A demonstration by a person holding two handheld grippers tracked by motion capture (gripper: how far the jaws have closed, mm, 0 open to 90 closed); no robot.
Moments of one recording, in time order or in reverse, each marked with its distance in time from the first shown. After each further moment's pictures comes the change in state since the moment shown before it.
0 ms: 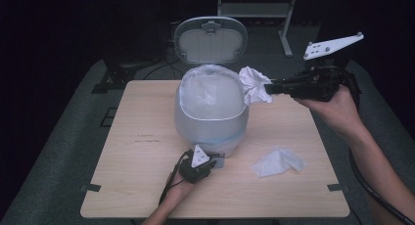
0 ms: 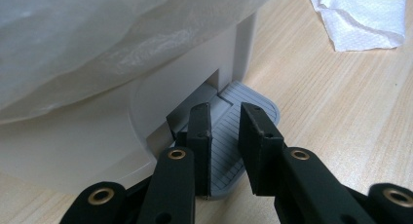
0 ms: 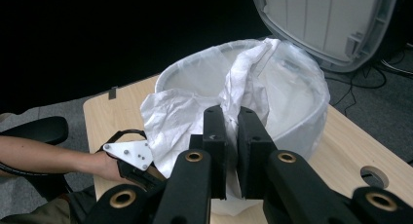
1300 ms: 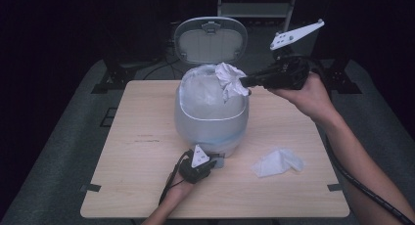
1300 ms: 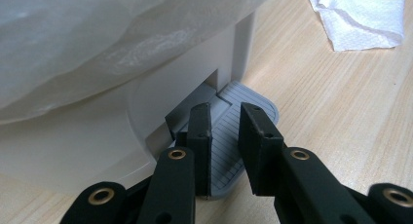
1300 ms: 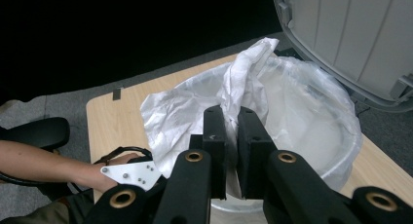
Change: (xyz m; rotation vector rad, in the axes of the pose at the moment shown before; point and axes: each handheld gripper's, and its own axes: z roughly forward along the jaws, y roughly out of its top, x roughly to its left) left arm 0.000 0.000 0.000 -0.002 -0.004 0.001; right arm 0.005 0.037 0.046 0.052 0.042 -0.039
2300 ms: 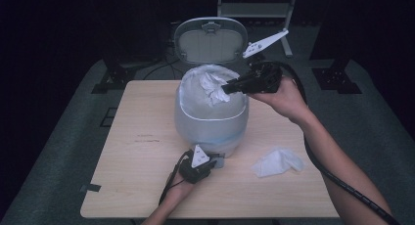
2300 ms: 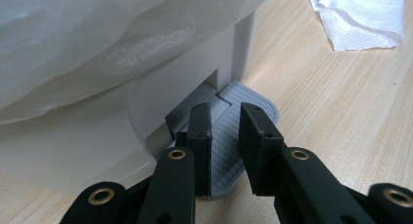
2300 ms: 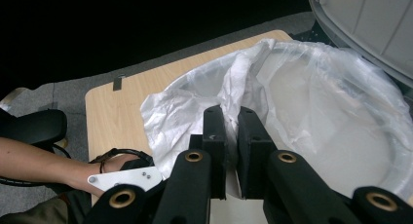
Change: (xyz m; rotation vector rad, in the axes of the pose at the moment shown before) left arm 0.000 0.000 0.000 0.002 0.000 0.001; right arm -0.005 0.001 0.054 0.067 0.042 0.002
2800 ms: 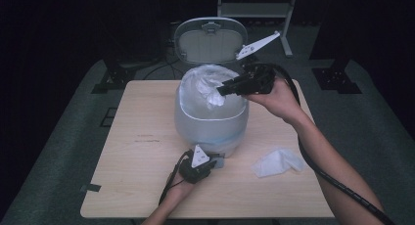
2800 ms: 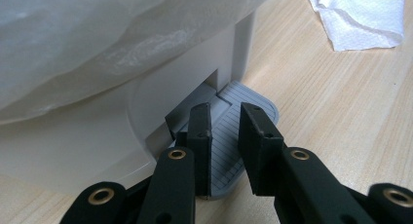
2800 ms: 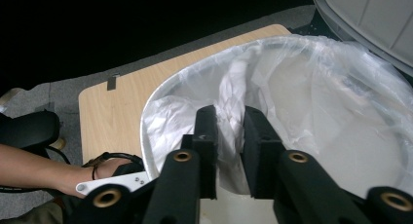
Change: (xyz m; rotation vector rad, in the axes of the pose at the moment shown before) left arm 0.000 0.000 0.000 0.000 -0.001 -0.001; right arm -0.003 0.000 0.016 0.015 -0.009 0.021
